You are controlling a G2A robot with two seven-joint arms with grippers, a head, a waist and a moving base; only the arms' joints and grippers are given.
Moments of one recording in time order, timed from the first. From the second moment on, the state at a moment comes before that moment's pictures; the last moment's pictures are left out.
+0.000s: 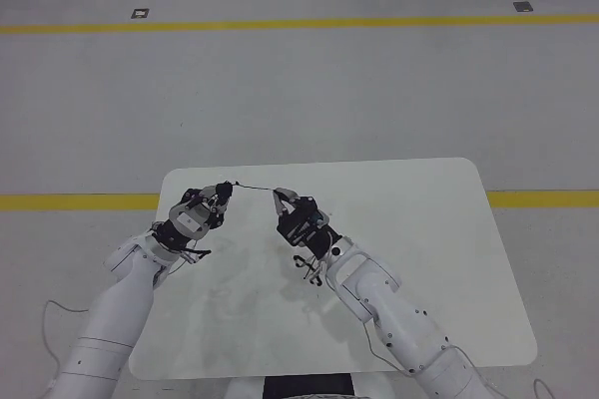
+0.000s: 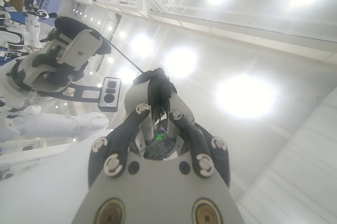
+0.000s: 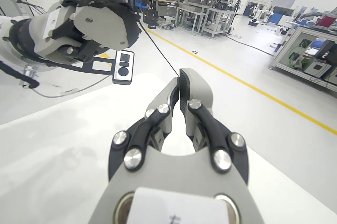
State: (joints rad) left arm 1.41 -1.13 -1.41 -1.48 -1.28 0.32 -1.08; right arm -1.37 -1.35 0.91 -1.73 -1.57 -0.08 -0.04
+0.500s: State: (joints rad) left arm 1.41 -1.13 -1.41 -1.48 -1.28 0.32 -1.08; right arm -1.37 -1.35 0.90 -1.72 -1.57 -0.07 -0.03
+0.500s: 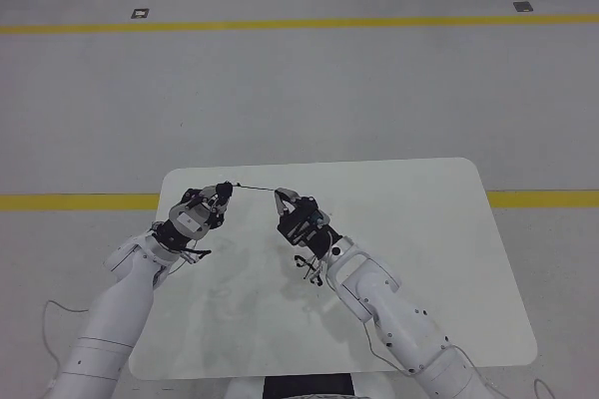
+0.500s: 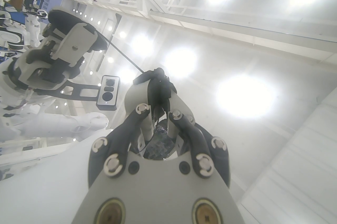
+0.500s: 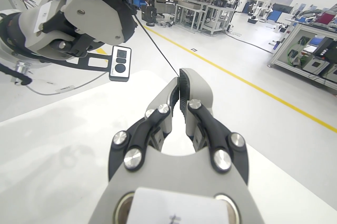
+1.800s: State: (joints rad) left arm 1.43 -1.12 -1.44 -1.52 -1.29 0.34 -1.10; right arm -1.49 -1.34 1.06 -1.80 -1.51 -0.02 -0.02
